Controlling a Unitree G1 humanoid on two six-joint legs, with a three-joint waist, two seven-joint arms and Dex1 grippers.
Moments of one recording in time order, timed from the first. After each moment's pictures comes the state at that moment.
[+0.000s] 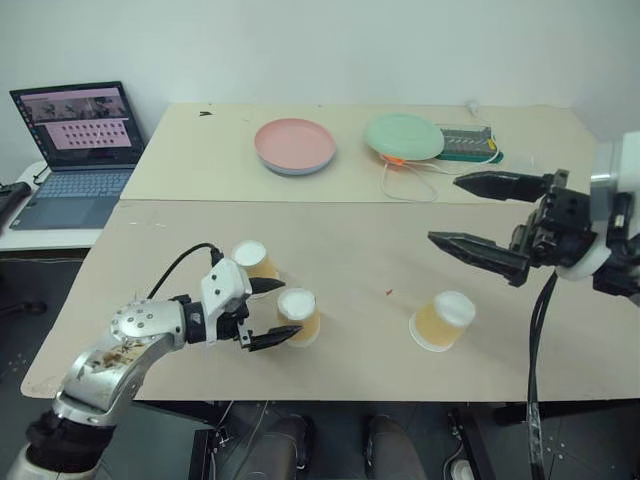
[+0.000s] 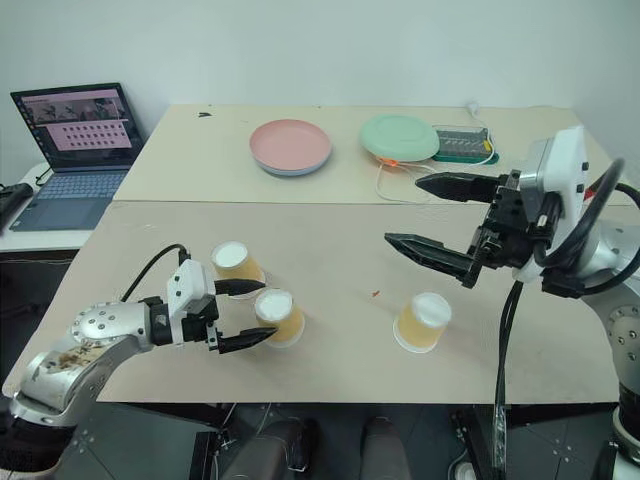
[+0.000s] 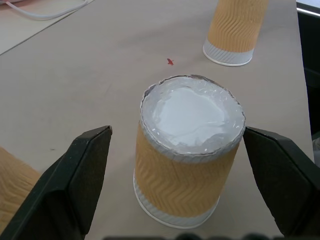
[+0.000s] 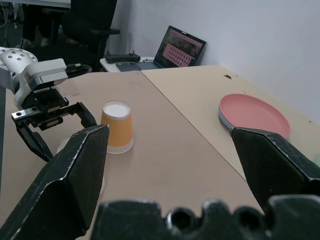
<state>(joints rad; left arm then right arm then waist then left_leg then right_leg) -0.17 0.75 -0.06 -0.41 -0.50 0.46 -0.91 -0.35 -0.93 -0.39 -0.54 0.89 0.66 0.84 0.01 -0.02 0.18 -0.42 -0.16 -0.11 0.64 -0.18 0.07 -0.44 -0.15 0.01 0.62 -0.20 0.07</state>
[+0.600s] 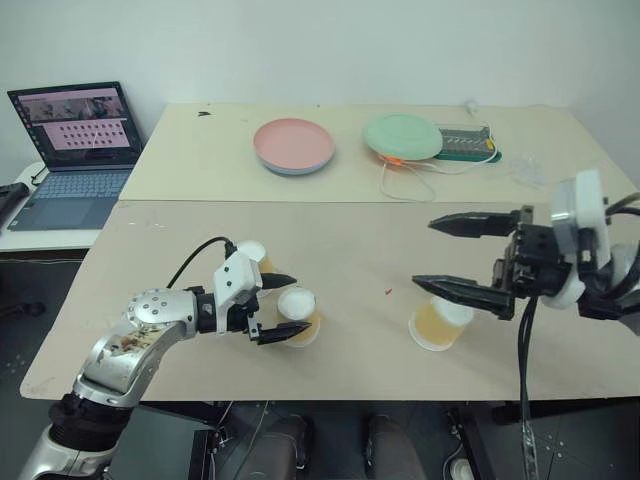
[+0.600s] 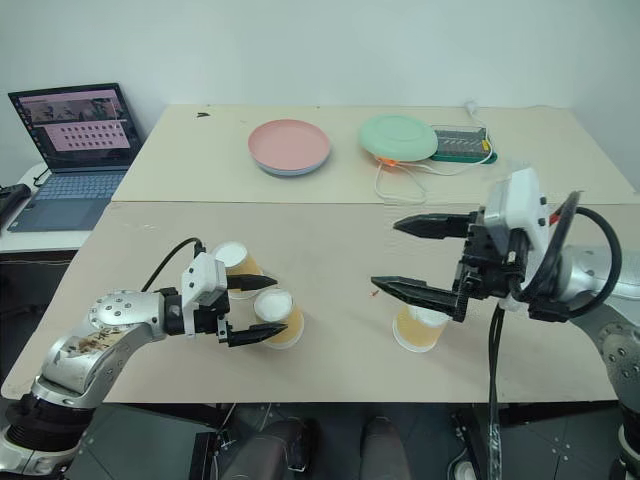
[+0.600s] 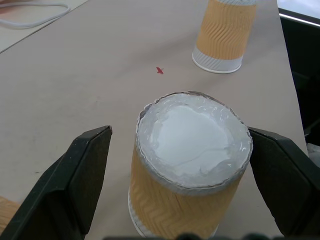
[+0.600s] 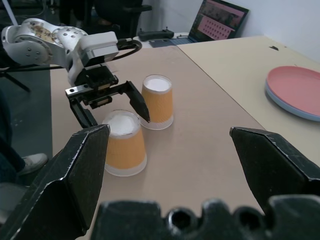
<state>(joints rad) -0.24 0.70 -0.10 -0.35 -0.47 0.46 -0.97 -0.30 -0.96 -0.31 -0.58 0.93 0.70 0.93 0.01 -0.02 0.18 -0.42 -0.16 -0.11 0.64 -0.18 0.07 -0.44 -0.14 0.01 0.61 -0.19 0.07</state>
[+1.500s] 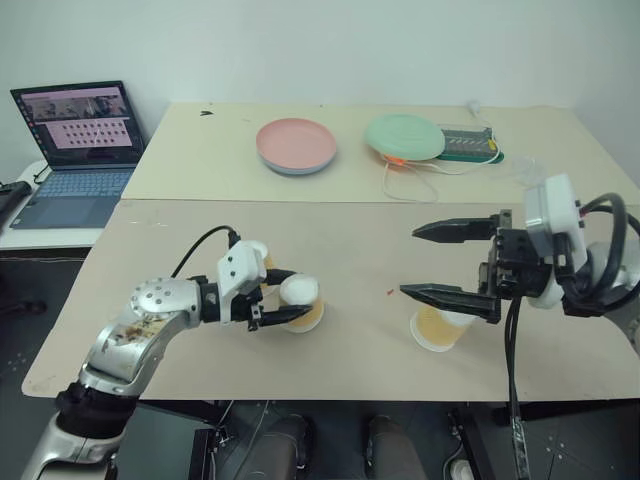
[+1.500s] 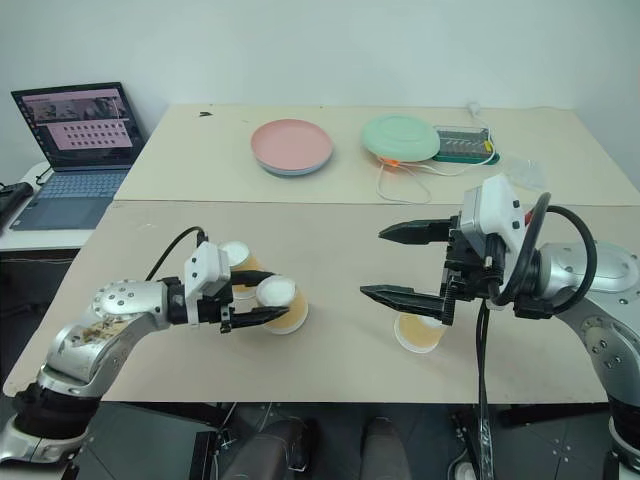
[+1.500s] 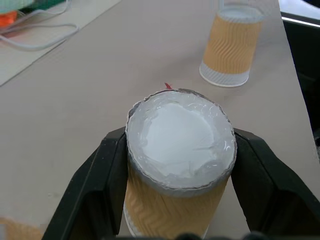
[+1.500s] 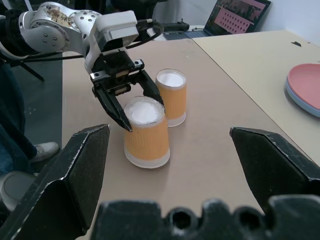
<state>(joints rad) -0.37 0.65 -0.11 -0.31 -0.45 0.47 -0.97 -0.34 -0.96 -0.25 -0.57 0.89 0.70 0.93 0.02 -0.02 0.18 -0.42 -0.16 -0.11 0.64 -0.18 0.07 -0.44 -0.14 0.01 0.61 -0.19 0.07</state>
